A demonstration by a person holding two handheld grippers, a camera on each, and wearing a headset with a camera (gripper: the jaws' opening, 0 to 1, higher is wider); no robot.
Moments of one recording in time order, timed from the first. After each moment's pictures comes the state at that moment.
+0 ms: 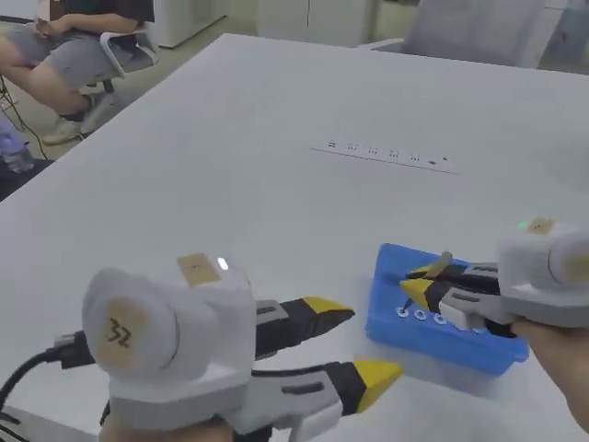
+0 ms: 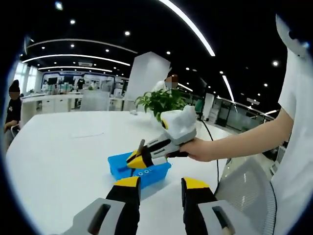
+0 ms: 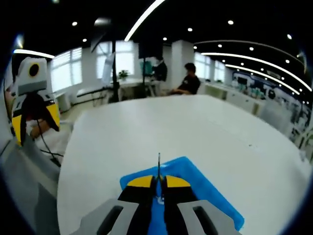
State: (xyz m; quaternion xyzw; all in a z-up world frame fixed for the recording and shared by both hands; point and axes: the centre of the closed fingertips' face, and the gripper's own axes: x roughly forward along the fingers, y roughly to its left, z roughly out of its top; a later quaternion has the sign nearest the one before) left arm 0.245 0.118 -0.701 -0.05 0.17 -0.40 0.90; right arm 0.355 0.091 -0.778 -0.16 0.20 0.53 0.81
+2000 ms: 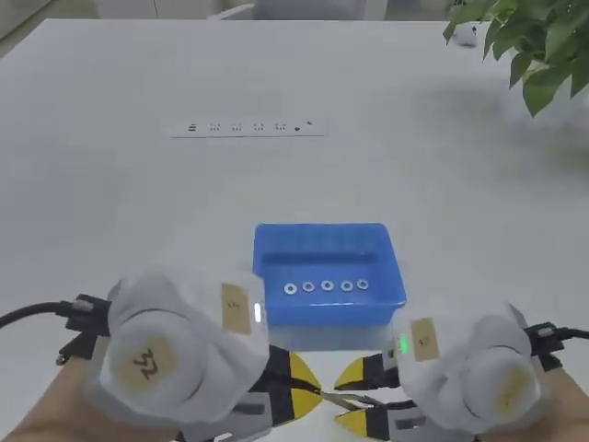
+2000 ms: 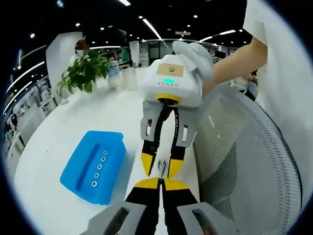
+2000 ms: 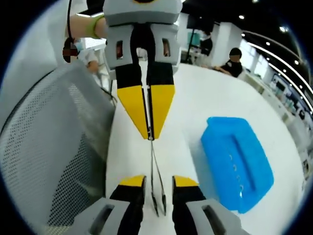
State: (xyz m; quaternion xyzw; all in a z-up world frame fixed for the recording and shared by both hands) left arm 0.221 0.059 -0.785 0.24 0.26 -0.62 0.70; right arm 0.220 0.043 -0.837 -0.28 0.29 0.60 0.69
